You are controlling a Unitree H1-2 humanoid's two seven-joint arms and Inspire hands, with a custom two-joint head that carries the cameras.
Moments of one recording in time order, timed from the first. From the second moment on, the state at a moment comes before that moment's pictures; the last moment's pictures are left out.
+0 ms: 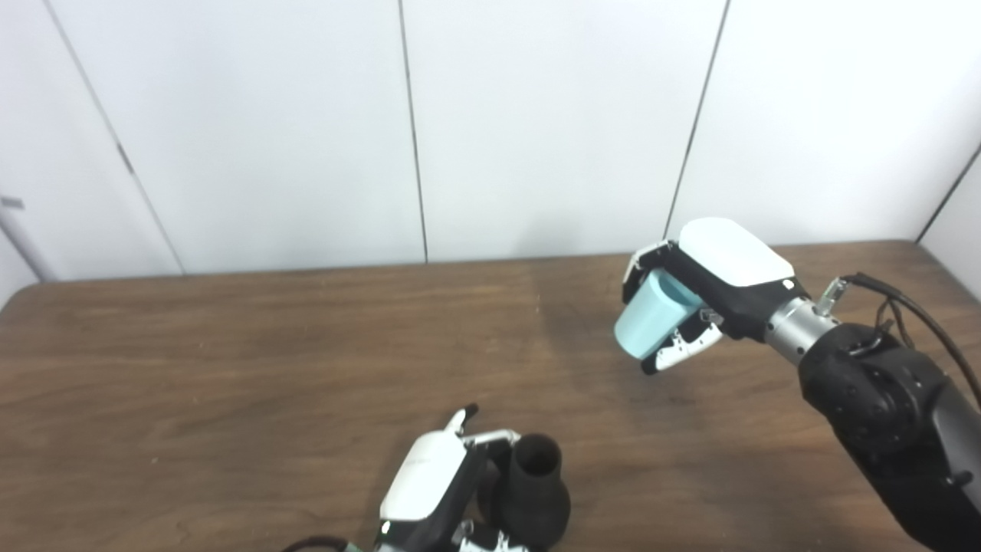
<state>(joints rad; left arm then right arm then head) 0.00 0.10 -0.47 -0.22 0.79 0.09 -0.11 -0.42 -0.58 0.22 -0.45 -0.65 0.28 0.49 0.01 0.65</state>
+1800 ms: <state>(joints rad) 0.01 0.15 -0.42 -0.28 0.76 0.11 -0.19 -0.43 -0.46 0.19 -0.69 -0.68 0.40 0.67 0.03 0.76</state>
